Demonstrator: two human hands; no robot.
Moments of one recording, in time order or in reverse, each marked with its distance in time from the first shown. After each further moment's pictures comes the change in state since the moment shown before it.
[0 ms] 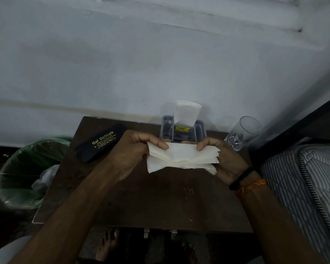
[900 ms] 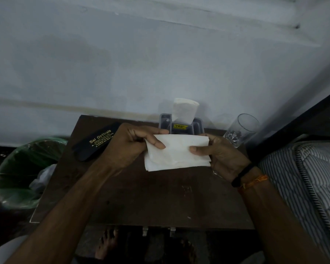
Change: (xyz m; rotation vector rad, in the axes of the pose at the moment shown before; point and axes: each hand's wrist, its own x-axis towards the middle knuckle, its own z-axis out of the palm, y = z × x) left_hand 0.000 0.005 -0.009 0.237 -0.083 0.341; right_hand 0.001 -0.006 -0.008 -0.191 0.167 0.083
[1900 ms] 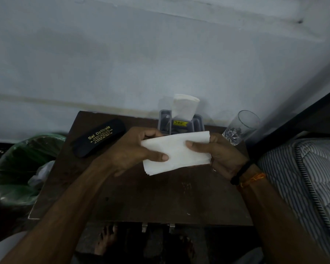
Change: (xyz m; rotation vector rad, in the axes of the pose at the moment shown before) left_hand -0.002 0.004 0.009 0.094 -0.124 -0.343; right_hand -0.007 0.001 0.009 -0.070 -0.094 -0.085
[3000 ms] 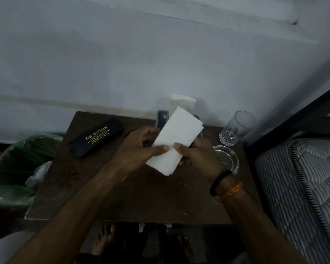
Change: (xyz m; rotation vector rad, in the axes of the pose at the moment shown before) left_hand 0.010 -0.015 0.019 0.028 0.208 -0.013; right_hand 0.011 0.026 0.028 -0.253 0.260 -0.123
